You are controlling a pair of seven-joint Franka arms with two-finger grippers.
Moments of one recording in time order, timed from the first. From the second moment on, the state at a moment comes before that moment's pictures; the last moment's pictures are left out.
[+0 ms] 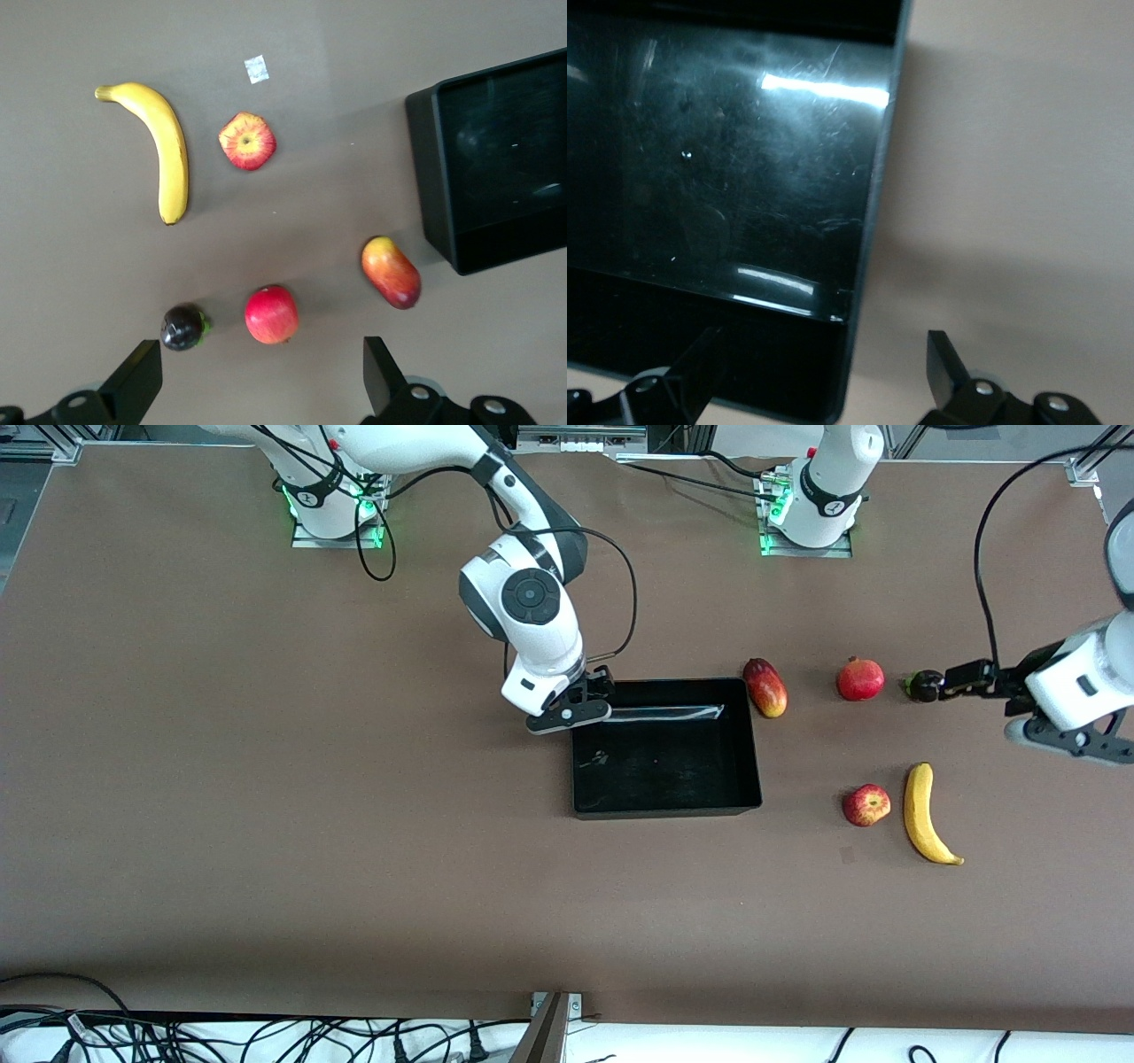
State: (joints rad) left arm -0.05 0.16 0.12 -1.59 -0.06 1.59 0.26; right arm 0.82 0.68 -0.02 -1.51 0.12 2.29 0.53
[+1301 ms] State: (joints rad) left arm -0.20 -0.07 0.17 -1.65 -0.04 1.55 0.00; right arm 0.67 0.65 -0.06 -1.45 0.04 2.15 0.38
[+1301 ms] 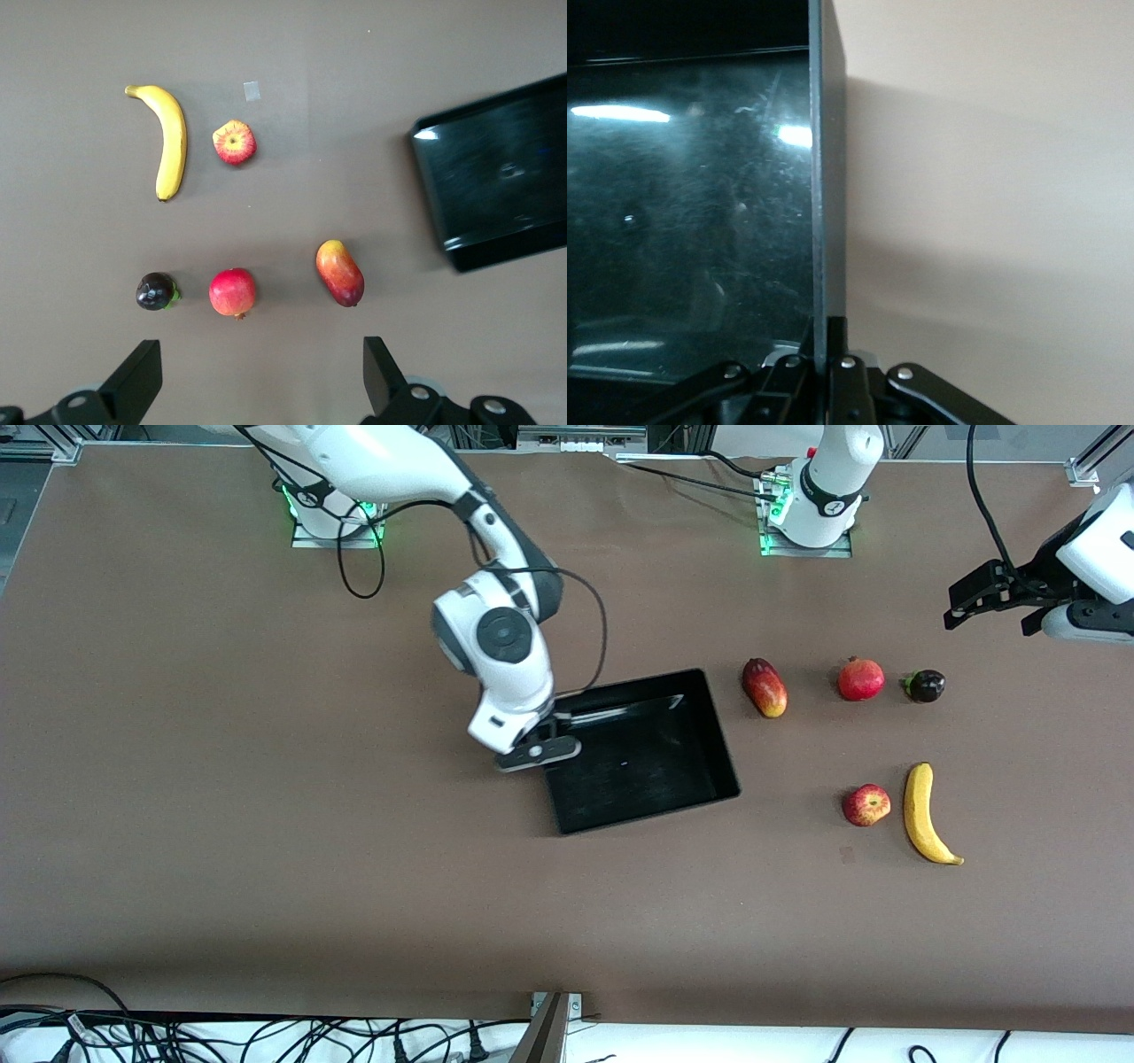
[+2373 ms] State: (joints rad) left arm -0.22 -0.07 0.17 -1.66 -0.04 1.55 -0.05; right arm 0.16 0.48 -0.23 -1.70 0.11 2.05 -0.26
